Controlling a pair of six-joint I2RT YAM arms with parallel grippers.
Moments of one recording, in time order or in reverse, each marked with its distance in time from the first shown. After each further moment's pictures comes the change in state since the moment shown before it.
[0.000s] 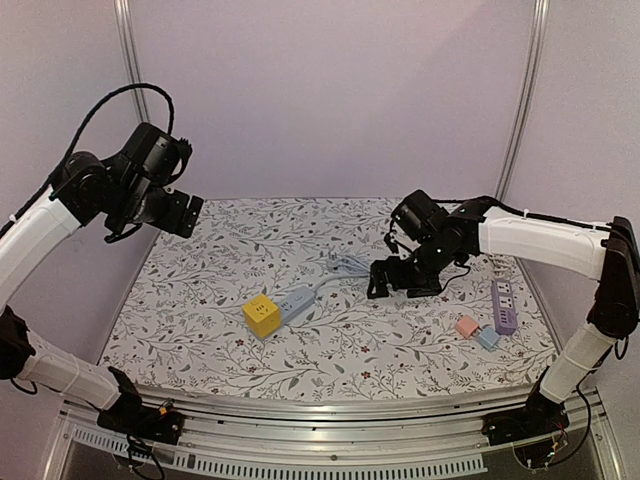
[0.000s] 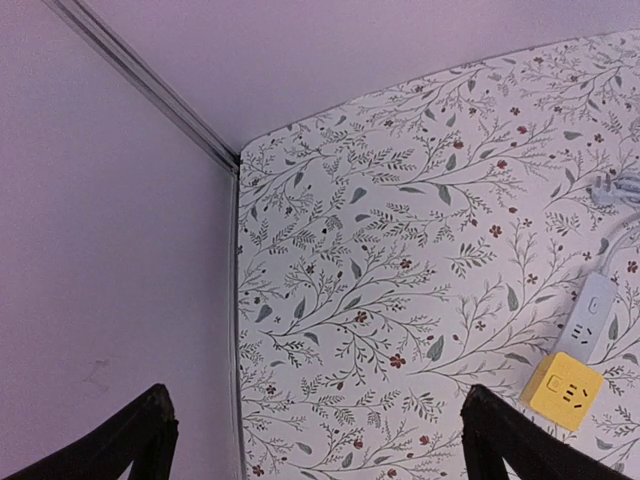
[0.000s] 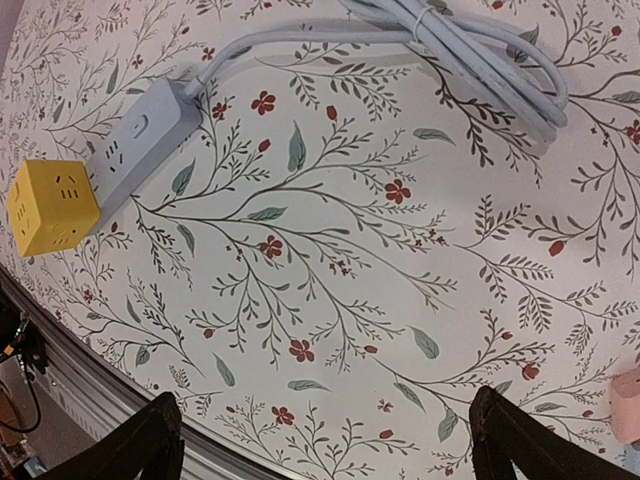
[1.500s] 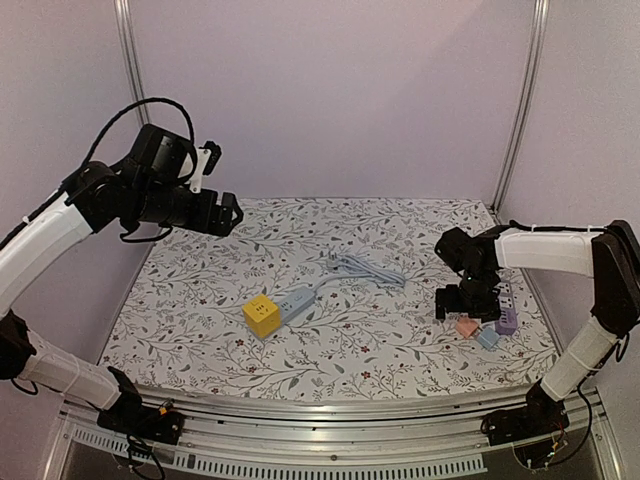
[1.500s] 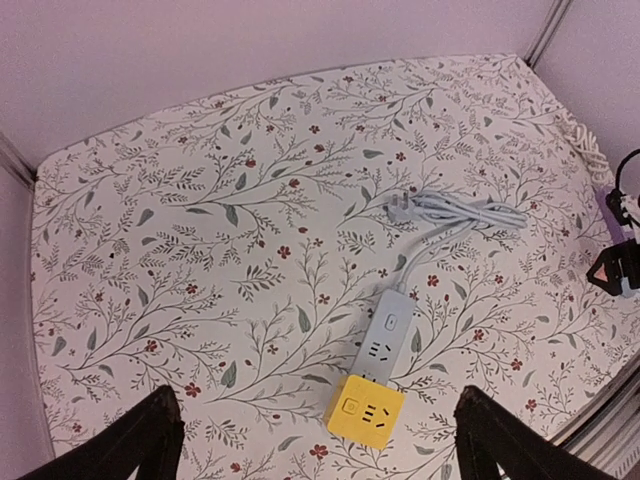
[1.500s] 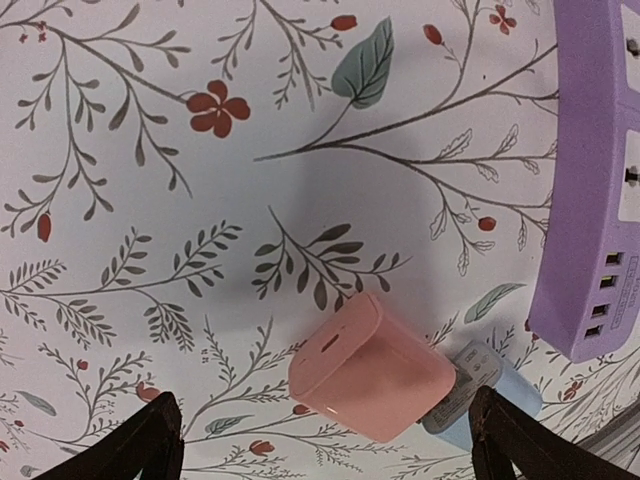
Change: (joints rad) left arm 0.029 -0.001 -0.099 0.263 0.485 -0.123; right arm -0.257 -0.032 -0.304 -0.110 0.328 0.113
